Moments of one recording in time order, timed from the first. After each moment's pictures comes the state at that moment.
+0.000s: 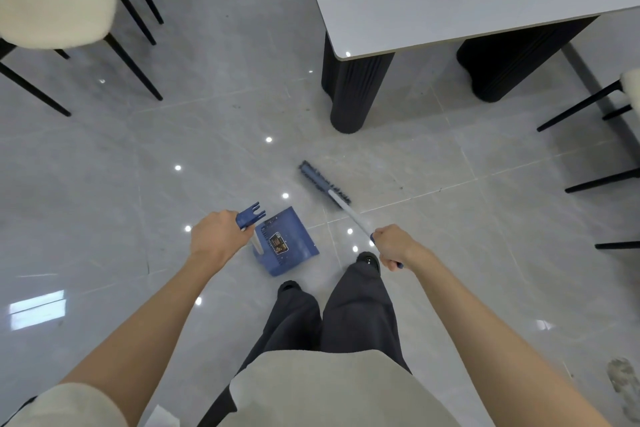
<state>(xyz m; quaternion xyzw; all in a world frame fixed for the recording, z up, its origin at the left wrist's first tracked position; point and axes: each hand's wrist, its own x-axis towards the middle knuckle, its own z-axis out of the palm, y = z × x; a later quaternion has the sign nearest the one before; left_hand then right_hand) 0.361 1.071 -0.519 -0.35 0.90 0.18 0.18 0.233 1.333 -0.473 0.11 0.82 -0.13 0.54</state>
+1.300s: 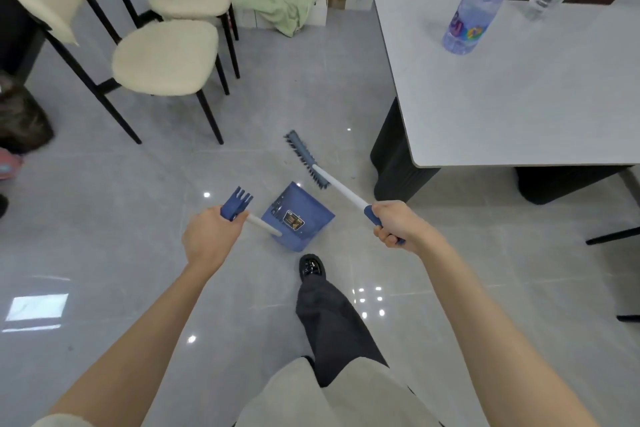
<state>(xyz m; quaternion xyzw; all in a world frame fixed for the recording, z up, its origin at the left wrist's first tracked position) 0.318 0.907 -0.452 -0.54 0.79 0.28 -0.03 0.130 1.119 -0.385 0.03 0.79 -0.39 0.47</state>
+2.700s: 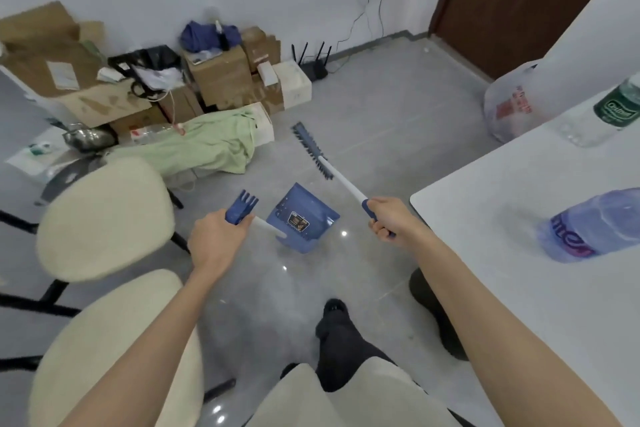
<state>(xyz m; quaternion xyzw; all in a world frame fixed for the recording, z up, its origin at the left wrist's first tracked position) -0.370 0.303 -0.387 -0.35 0.89 0.28 -0.01 -0.466 0.560 -0.366 0.18 0.77 -0.53 0.31</state>
